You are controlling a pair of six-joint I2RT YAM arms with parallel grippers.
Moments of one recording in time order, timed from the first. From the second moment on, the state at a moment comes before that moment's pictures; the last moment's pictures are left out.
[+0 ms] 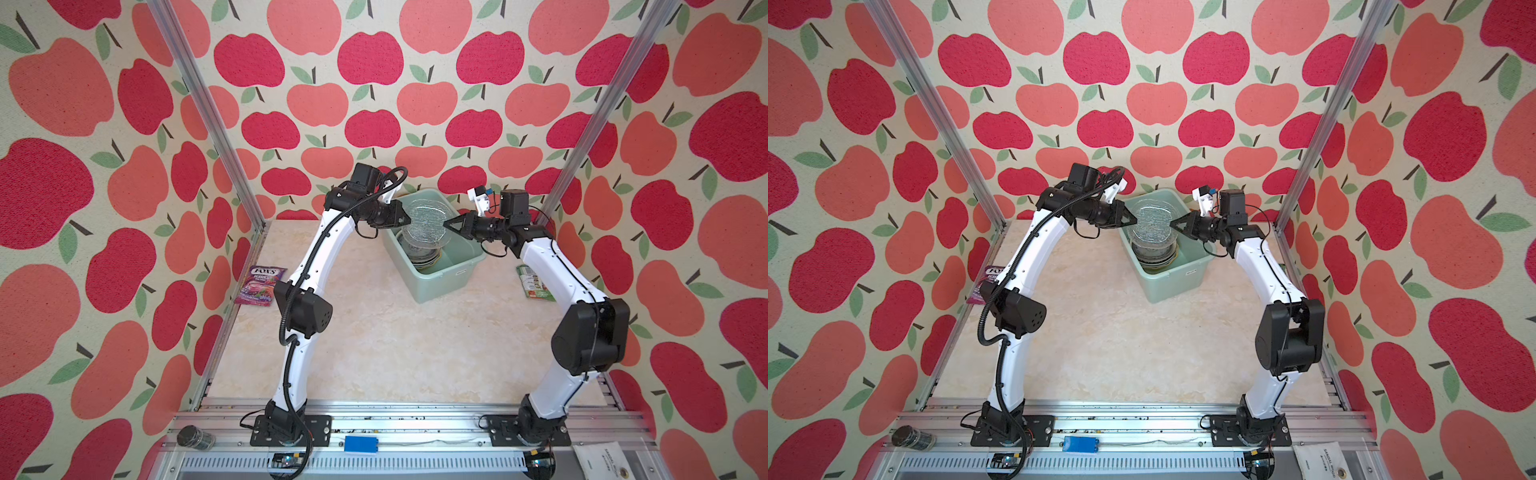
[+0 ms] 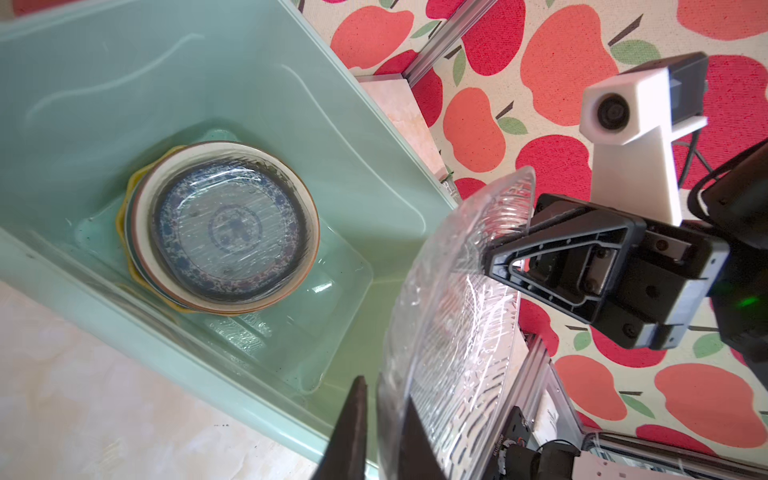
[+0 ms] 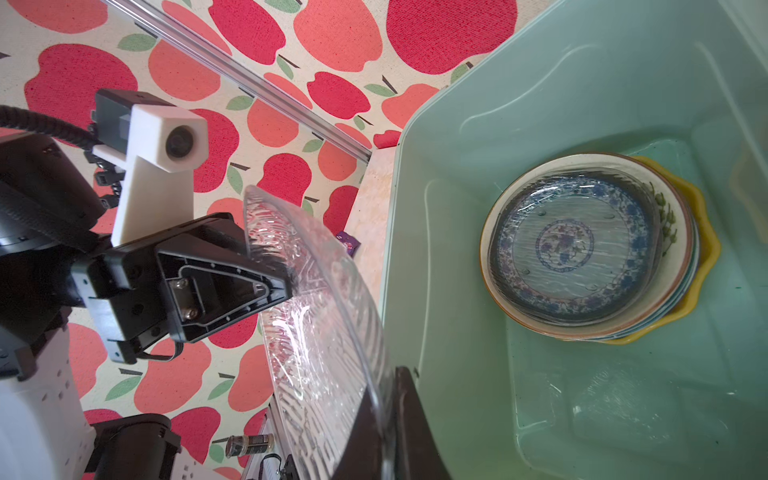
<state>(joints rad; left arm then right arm) -0.42 2.26 2.61 -1.11 0.58 -0.27 0.24 1.76 1.62 -0.38 -0.80 0.53</state>
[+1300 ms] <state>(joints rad) -0.07 1.36 1.50 -0.59 -0.04 -0.05 0.43 2.24 2.33 -0.97 -0.11 1.17</state>
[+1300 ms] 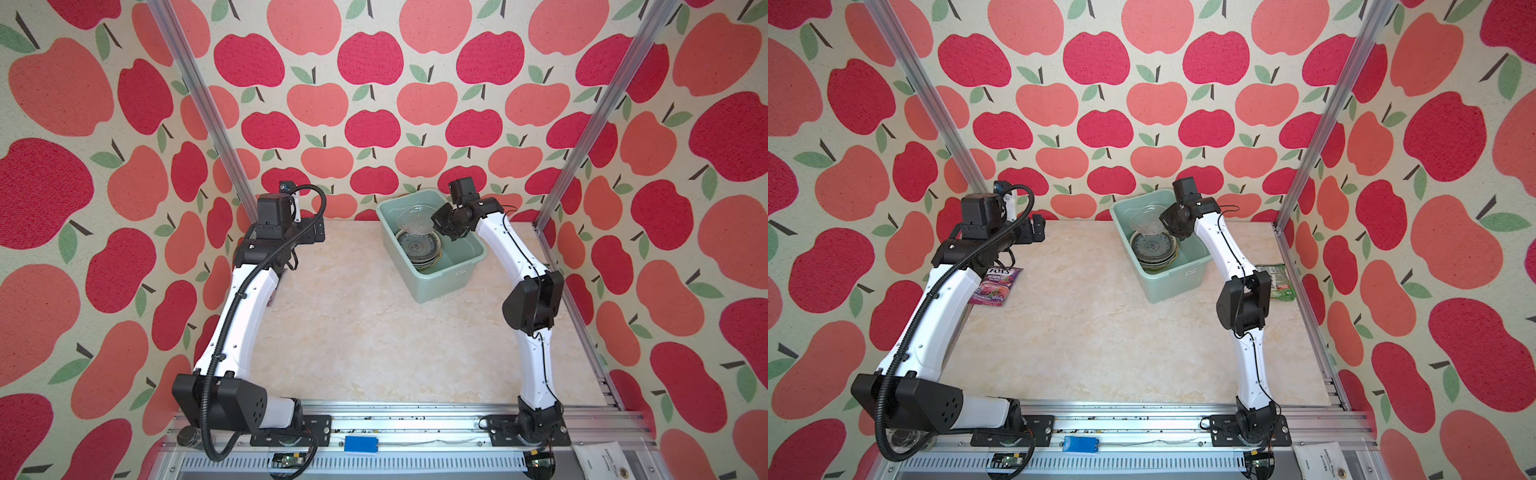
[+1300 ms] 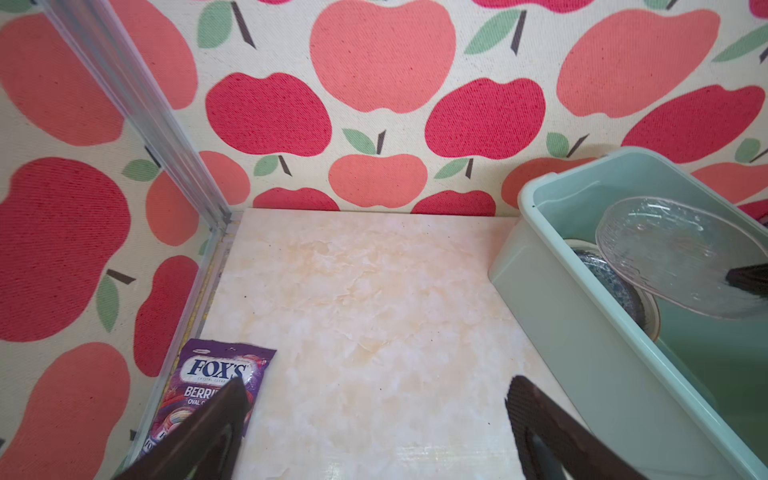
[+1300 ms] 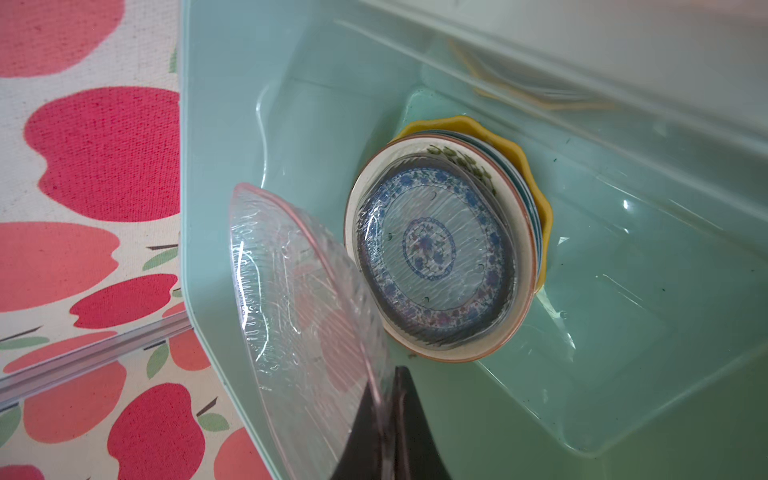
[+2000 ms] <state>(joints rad) 0.13 1.31 1.34 -0.39 0.11 -0.09 0.53 2.38 2.44 -1.12 0.11 1.57</state>
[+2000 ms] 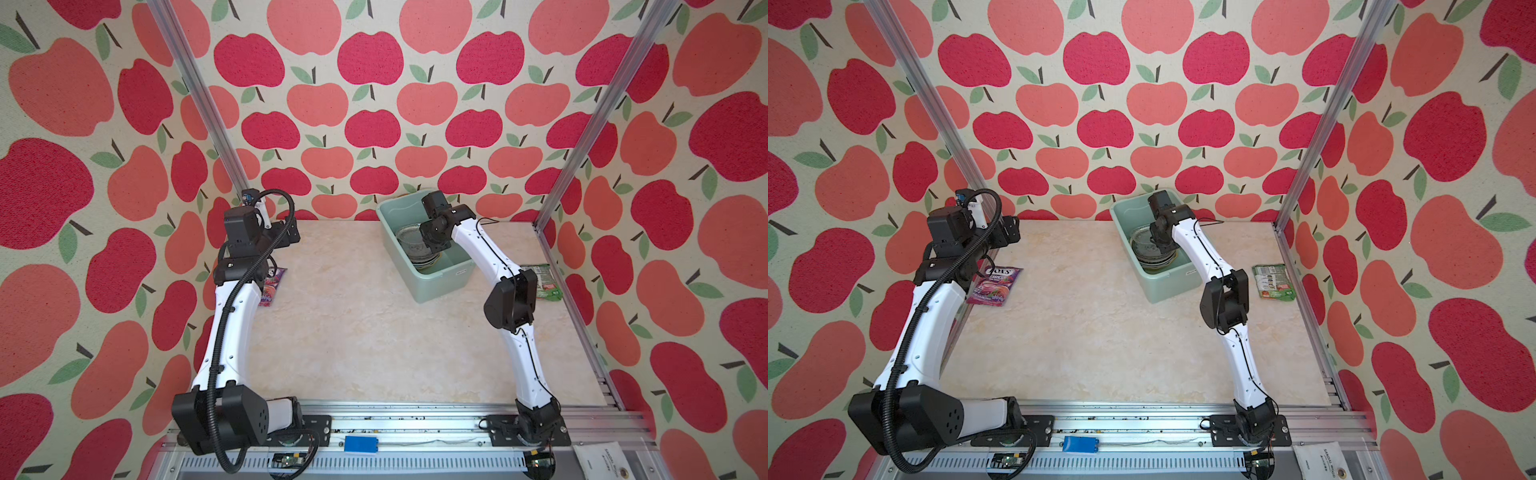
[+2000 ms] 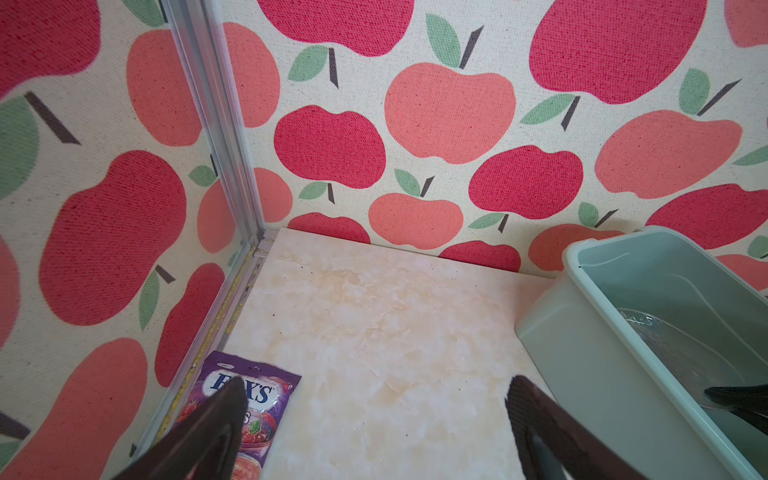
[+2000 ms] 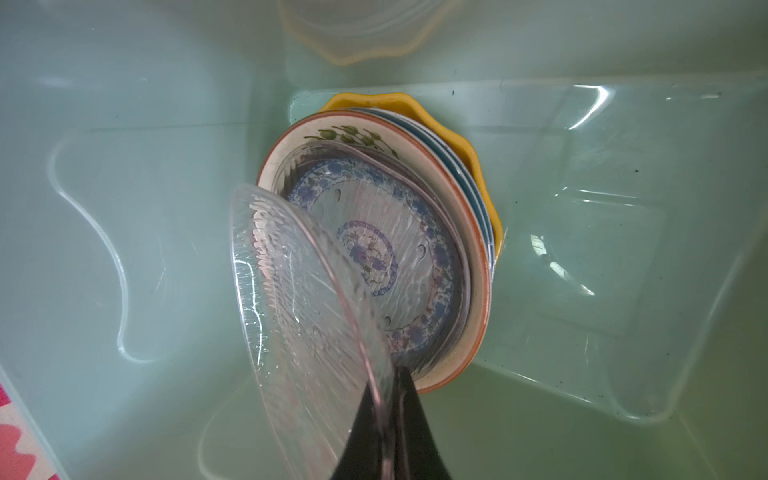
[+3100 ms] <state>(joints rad) 0.13 1.36 1.37 -0.38 0.13 -0.15 0.52 2.41 2.38 -1.10 0.08 1.57</state>
